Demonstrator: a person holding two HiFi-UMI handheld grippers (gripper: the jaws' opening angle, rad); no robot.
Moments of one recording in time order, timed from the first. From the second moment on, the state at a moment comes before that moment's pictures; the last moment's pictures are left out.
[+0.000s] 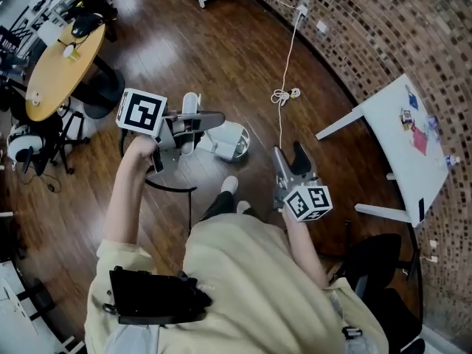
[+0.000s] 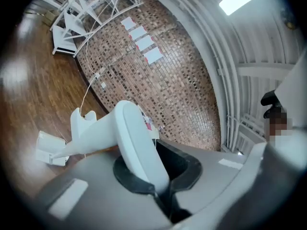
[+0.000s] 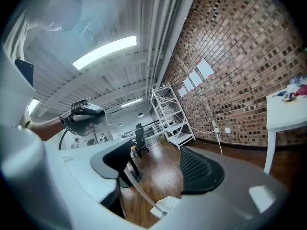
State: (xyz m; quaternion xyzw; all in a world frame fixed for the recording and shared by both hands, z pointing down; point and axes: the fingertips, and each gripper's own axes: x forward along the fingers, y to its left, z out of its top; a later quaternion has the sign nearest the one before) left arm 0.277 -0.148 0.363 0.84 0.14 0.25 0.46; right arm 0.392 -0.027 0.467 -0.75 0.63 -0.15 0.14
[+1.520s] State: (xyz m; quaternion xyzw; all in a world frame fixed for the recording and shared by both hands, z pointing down) left arm -0.025 -0.212 0.684 0.86 -0.07 0.28 0.42; right arm 0.136 -0.170 0.499 -0.56 0.80 -0.21 0.05
